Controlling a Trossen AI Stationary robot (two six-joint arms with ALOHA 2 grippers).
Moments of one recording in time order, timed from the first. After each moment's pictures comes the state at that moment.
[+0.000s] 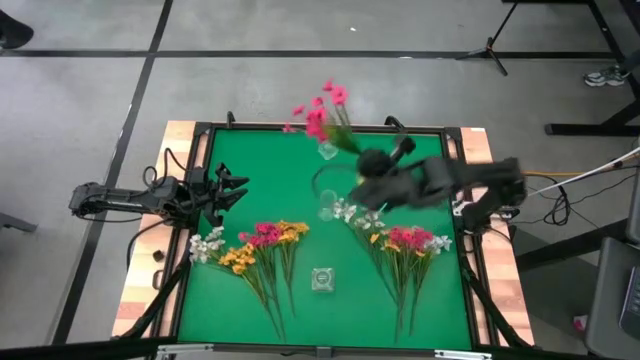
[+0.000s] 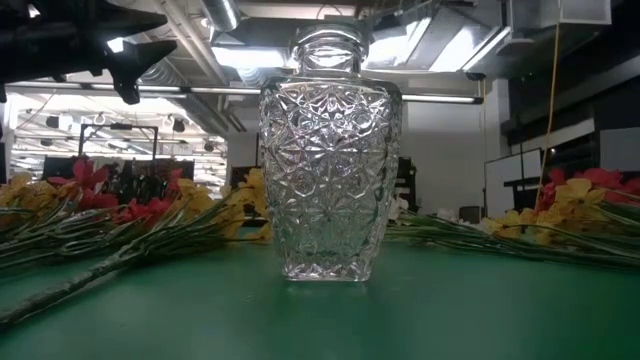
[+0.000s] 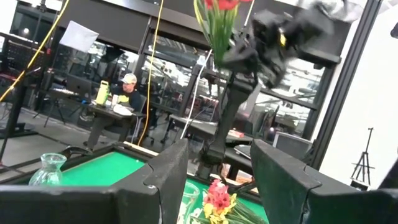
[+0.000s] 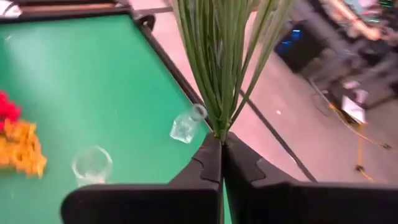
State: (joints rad) left arm -0.01 0.18 0.01 0.47 -0.21 -0.29; right arm 0.19 1.70 2.12 -1.43 0.86 0.41
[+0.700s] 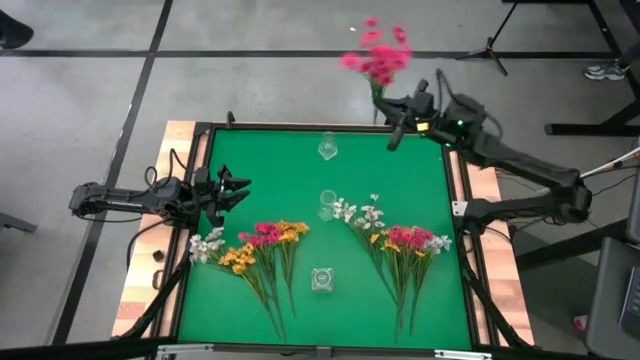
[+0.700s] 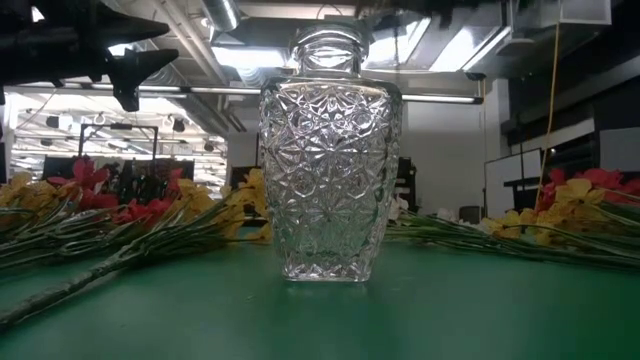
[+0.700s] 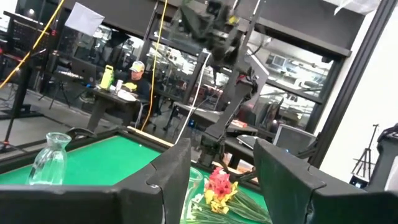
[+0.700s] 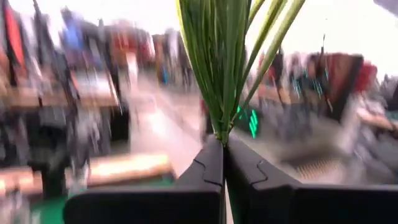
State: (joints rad) left arm -0.01 0.18 0.01 0.42 -0.21 -0.34; right arm -0.51 1.09 0.98 0.33 -0.11 -0.09
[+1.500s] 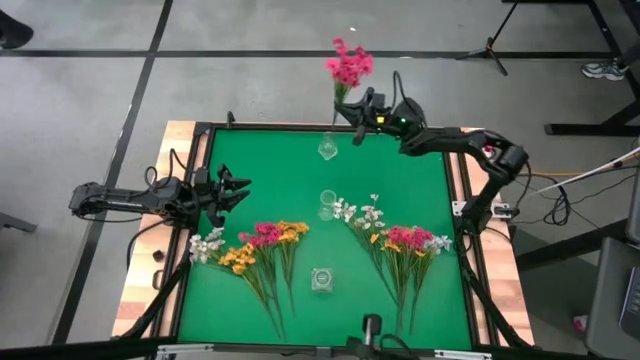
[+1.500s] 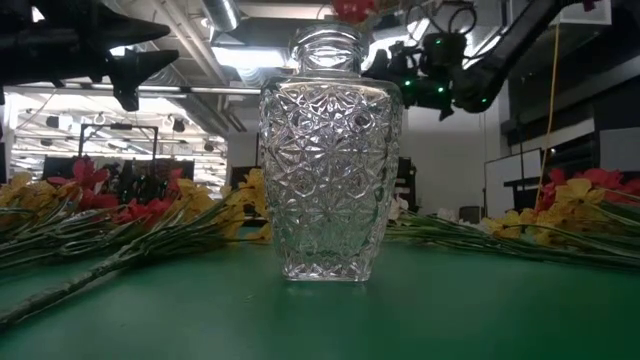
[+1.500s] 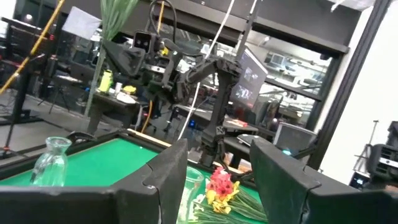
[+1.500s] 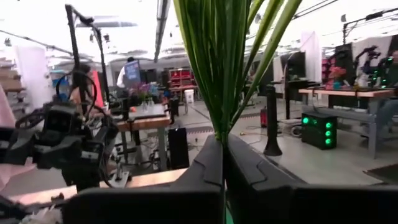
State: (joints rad) left arm -0.01 0.18 0.01 0.42 -0.22 -0.31; right arm -0.67 1.74 0.96 1.07 -0.47 0.17
